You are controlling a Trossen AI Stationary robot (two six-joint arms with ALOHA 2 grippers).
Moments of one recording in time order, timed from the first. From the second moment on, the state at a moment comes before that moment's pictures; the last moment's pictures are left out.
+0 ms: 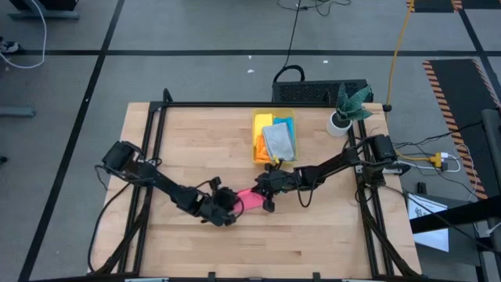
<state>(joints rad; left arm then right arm) -0.46 1.80 0.78 0.12 -0.64 -0.59 0.14 1.88 0.80 0.48 0.08 0.22</state>
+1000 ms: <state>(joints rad) -0.46 1.79 0.78 0.09 -0.63 -0.64 0.20 1.82 0.80 0.26 0.31 0.29</state>
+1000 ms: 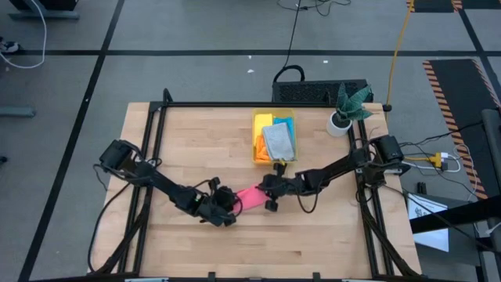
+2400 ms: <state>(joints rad) -0.42 1.81 0.78 0.02 -0.56 -0.82 0.31 1.83 0.81 0.51 0.13 0.00</state>
